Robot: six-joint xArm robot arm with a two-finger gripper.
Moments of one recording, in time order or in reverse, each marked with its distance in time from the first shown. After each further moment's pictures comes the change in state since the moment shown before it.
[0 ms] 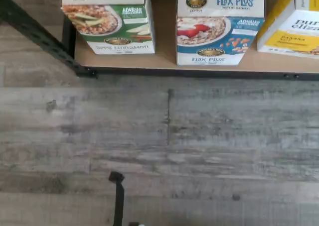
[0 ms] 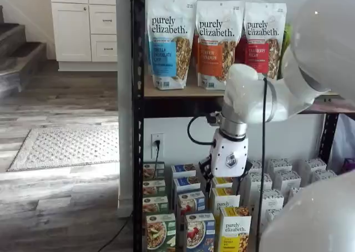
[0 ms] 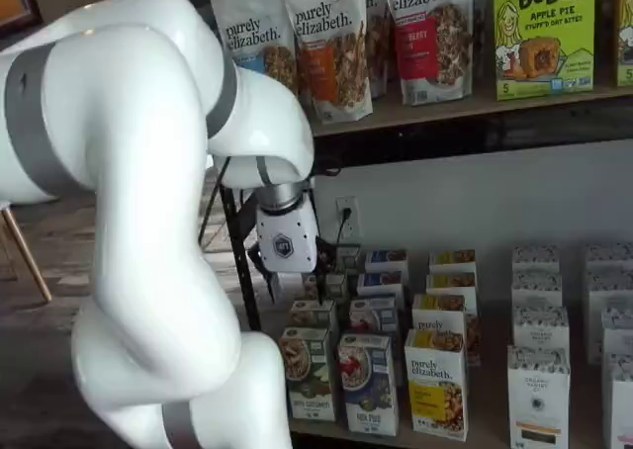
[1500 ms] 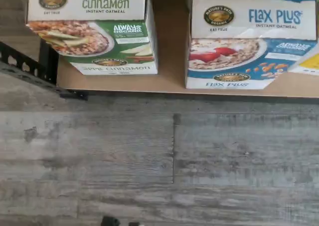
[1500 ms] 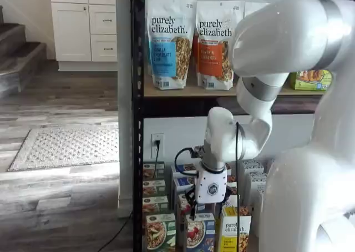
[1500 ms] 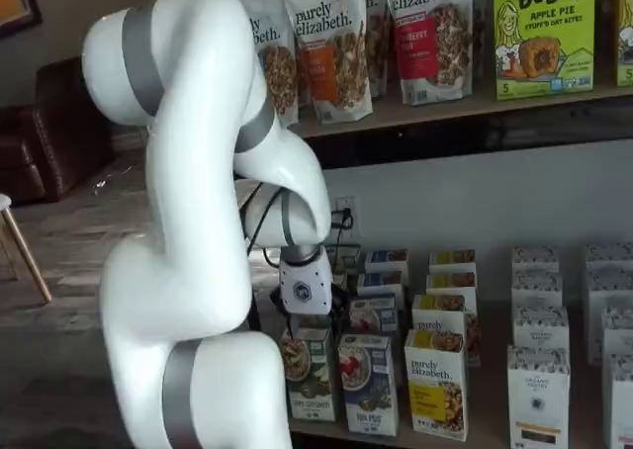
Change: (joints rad) arm 0.026 0.580 -0.164 0.024 -0.402 -0.015
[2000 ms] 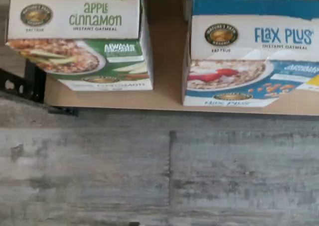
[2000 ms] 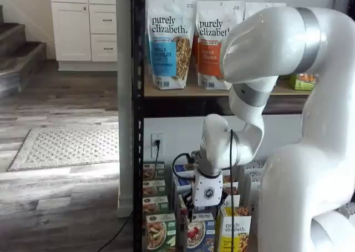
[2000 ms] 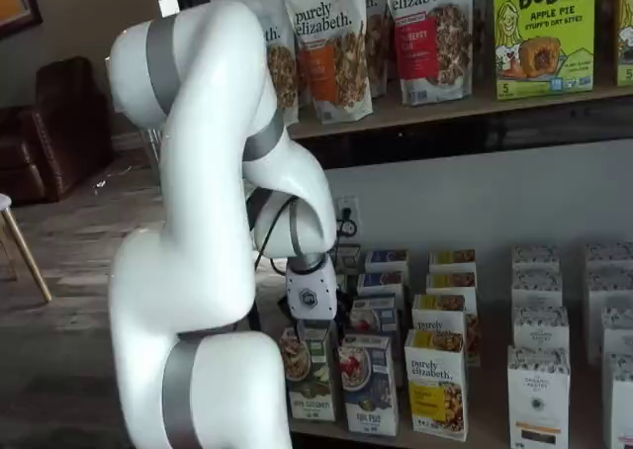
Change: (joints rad) arm -0.006 0.153 -0.094 -0.047 -0.069 0.035
